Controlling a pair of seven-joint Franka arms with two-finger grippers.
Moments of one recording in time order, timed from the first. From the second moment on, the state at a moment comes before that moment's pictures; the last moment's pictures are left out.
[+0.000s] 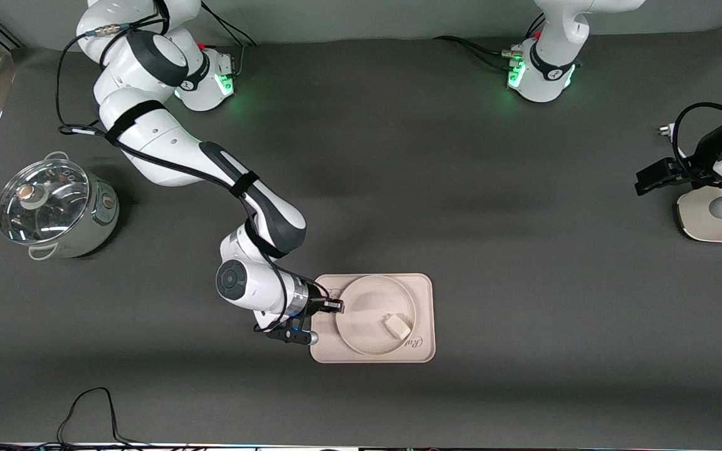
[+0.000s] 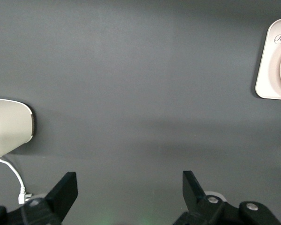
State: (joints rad) left arm -0.11 0.04 0.08 -1.60 -0.01 1.57 -0.13; right arm 0.13 1.11 0.52 -1.14 -0.13 2.38 0.61
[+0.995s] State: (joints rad) left arm -0.11 0.04 0.07 -1.60 -0.01 1.57 -0.14; right arm 0.08 0.46 0.30 -1.22 -0.08 1.67 0.33
